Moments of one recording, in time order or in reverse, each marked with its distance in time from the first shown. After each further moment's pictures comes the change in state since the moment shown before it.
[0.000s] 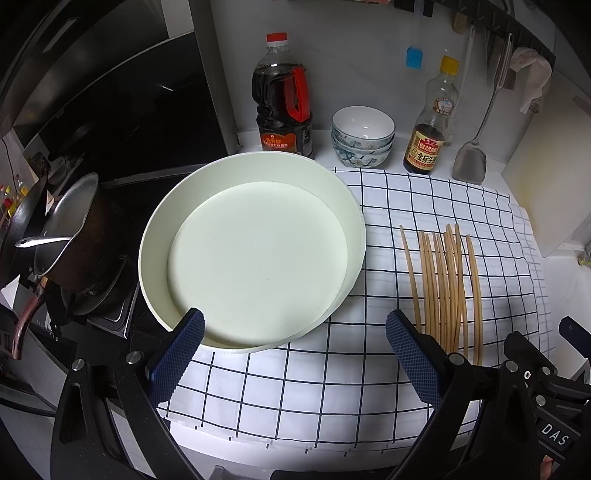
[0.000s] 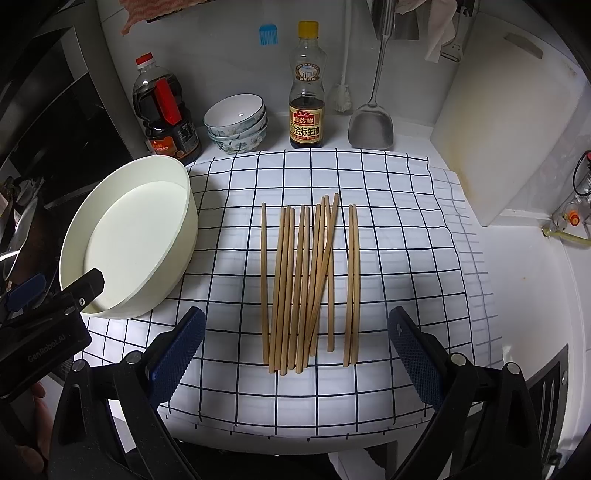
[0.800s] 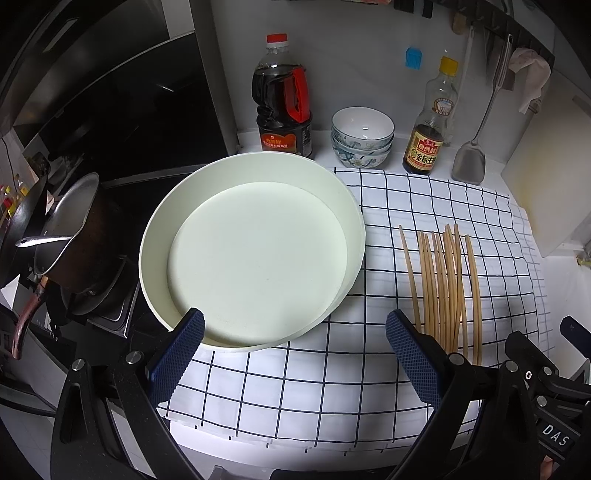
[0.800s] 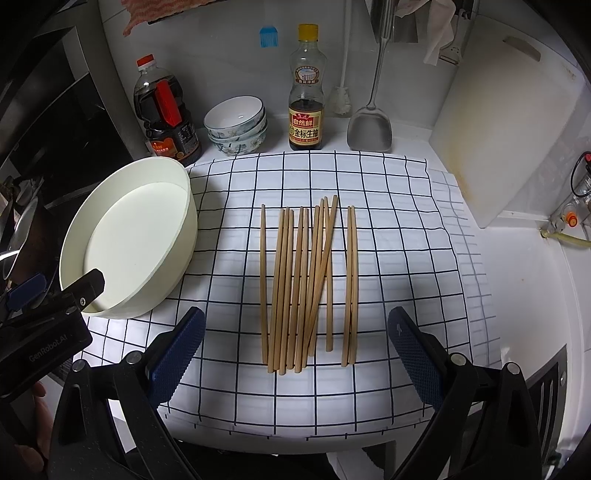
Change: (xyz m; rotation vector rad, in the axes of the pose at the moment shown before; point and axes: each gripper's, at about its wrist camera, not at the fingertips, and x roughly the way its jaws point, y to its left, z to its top) left arm 0.000 0.000 0.001 0.000 0.001 -0.001; right arm -0.002 0.001 -0.001 -0.005 -0.010 -0.005
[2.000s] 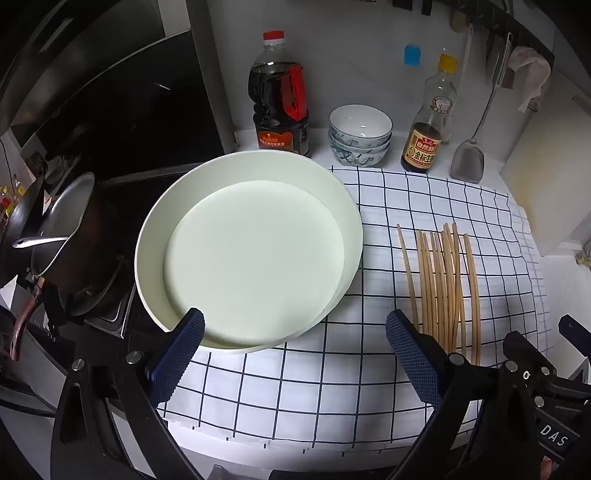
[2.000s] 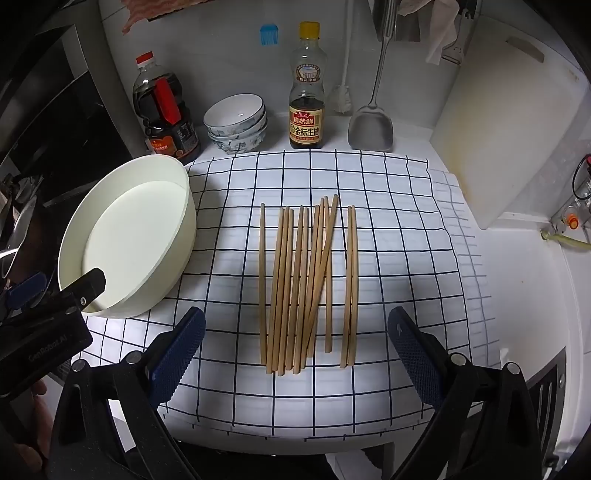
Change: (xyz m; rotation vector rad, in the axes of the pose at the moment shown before) left arm 0.000 -0.001 0.002 0.001 0.001 0.000; right arm 0.004 -0.001 0.001 0.000 0.006 -0.009
